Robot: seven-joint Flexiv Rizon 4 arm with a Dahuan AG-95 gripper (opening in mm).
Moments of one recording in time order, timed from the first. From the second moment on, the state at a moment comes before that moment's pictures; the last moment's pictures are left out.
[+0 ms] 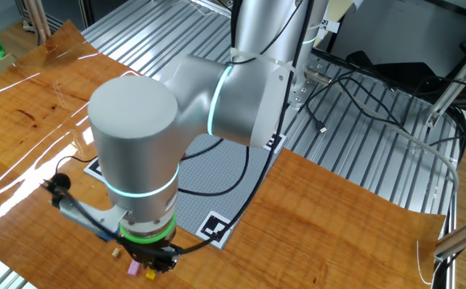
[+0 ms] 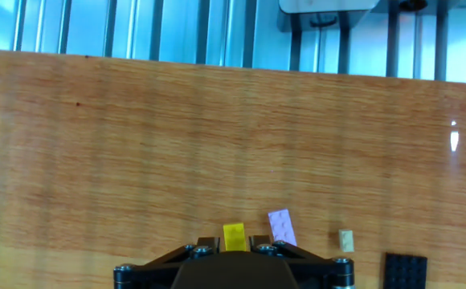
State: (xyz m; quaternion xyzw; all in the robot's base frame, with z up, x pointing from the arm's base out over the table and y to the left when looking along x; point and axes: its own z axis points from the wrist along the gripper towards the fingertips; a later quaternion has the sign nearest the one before) arm 0.736 0.036 0.021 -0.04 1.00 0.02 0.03
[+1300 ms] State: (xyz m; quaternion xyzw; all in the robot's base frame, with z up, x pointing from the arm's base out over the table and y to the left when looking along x) arm 0.741 0.038 0.007 -0.06 1.00 0.01 0.01
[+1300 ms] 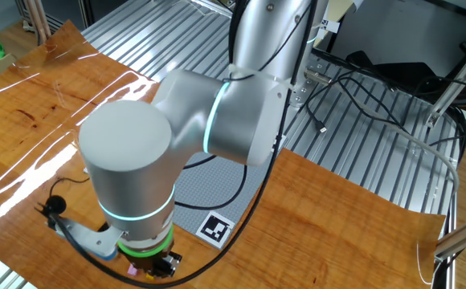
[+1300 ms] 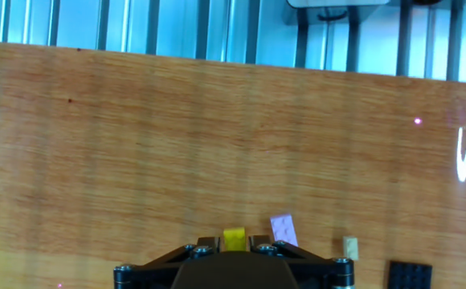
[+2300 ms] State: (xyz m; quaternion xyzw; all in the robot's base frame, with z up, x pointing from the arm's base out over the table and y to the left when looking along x) arm 0.723 0.018 0.032 -0.03 1.00 0.01 -0.01
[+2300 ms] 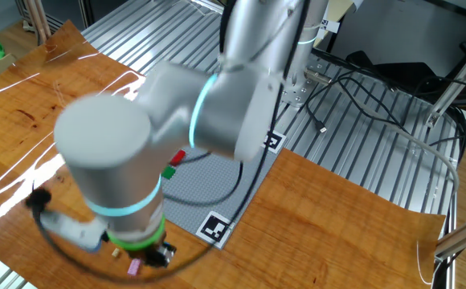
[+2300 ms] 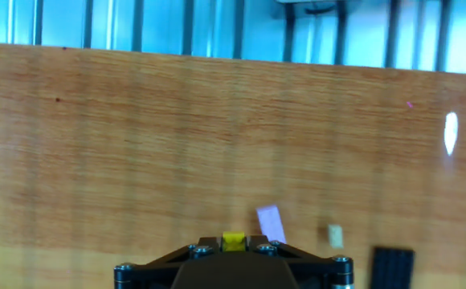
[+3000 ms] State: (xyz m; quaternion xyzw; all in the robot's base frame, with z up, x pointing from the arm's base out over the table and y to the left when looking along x) arm 0.673 -0.007 0.051 -0.01 1.00 0.02 0.00
